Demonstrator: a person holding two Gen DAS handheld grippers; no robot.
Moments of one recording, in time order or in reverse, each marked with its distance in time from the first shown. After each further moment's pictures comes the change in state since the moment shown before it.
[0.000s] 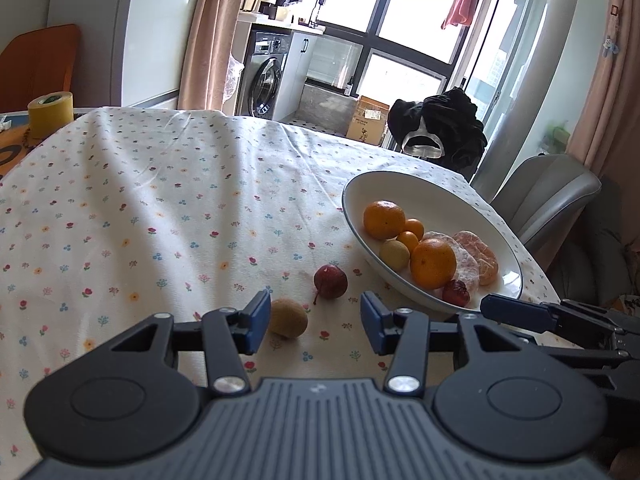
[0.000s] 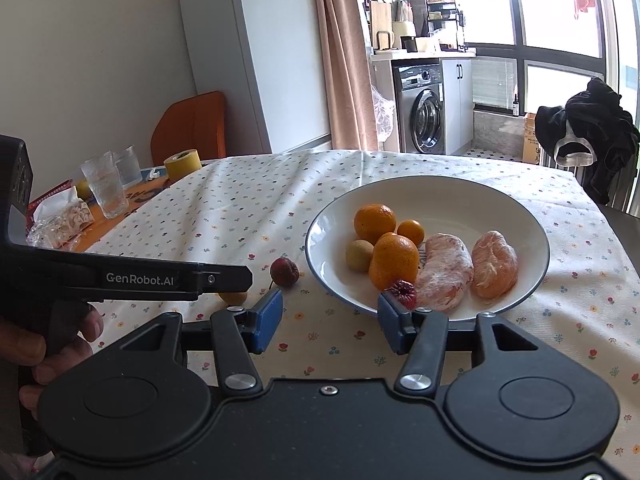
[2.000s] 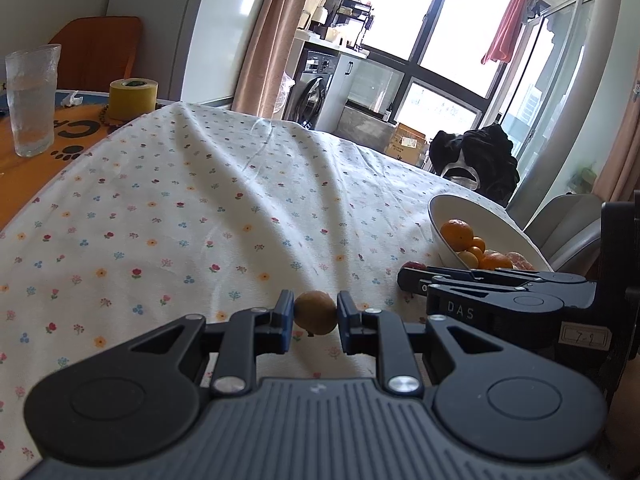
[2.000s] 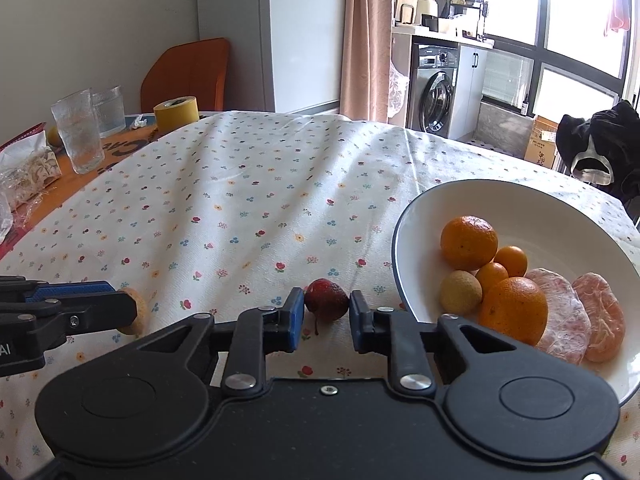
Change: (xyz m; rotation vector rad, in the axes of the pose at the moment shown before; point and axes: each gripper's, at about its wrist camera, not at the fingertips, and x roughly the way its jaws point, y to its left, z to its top) left arm -0.045 0.070 -0.019 -0.105 -0.070 0.066; right arm 0.092 0.067 0.020 -0.117 0.111 -0.076
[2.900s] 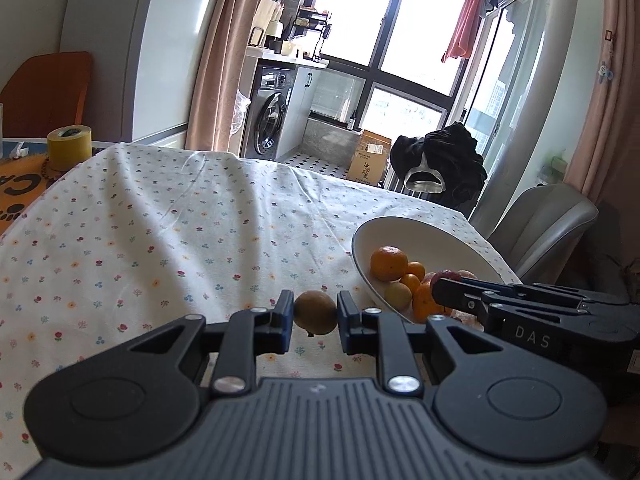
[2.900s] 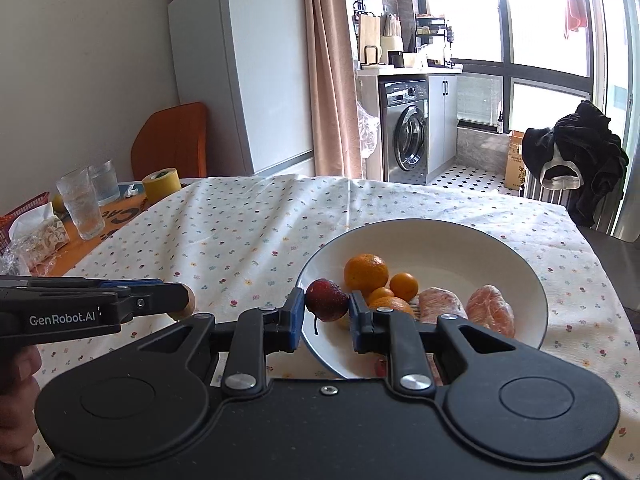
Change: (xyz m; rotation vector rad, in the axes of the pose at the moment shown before) left arm 0.014 -0.068 0.025 0.100 -0.036 -0.070; right arm -0.074 -0.070 -0.001 0.110 -0.145 -0.009
